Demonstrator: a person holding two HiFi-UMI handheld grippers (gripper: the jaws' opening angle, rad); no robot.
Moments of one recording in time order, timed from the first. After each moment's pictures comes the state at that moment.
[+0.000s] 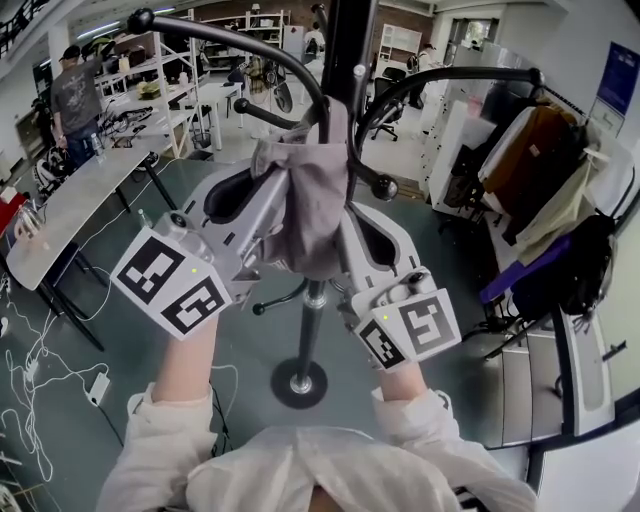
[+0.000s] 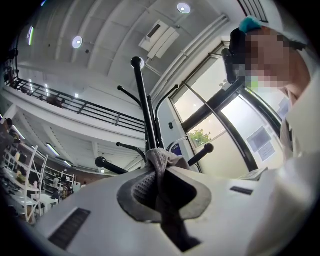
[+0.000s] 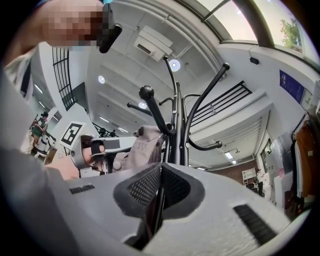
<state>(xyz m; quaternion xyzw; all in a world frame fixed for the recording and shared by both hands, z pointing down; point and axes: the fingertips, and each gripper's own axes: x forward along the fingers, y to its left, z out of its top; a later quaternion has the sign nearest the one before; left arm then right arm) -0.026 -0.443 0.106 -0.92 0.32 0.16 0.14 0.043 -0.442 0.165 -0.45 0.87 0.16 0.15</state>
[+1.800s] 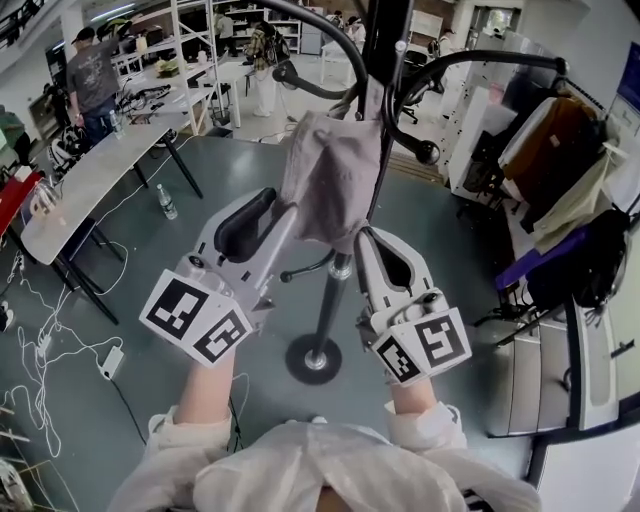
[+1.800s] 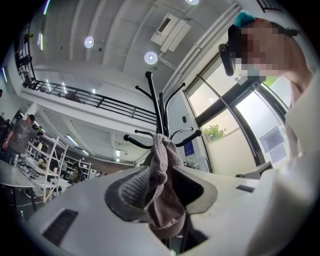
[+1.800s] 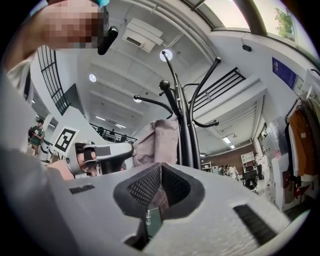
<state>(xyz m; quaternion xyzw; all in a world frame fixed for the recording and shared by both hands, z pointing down) -0.069 -0.408 0.181 -0.91 0.39 0.14 0.07 0.028 -0.401 0.227 -0.45 0.88 0.09 0.12</state>
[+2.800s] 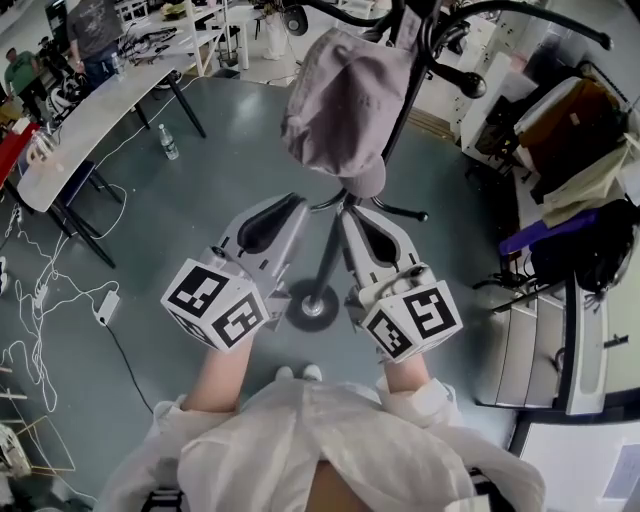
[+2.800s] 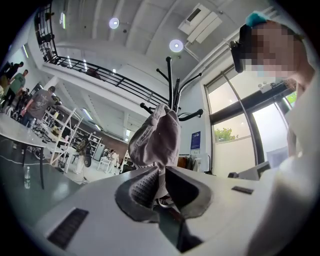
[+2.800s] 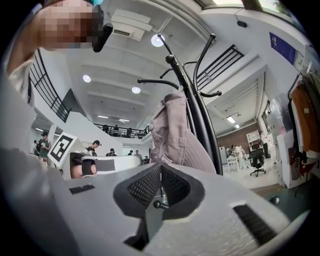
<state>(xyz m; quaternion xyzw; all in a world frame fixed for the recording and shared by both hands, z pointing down) -0.067 -0.388 0.287 -0.90 0.41 0.13 -0.08 -0.008 -0.384 0.301 -0.41 0.91 0.00 0.08</state>
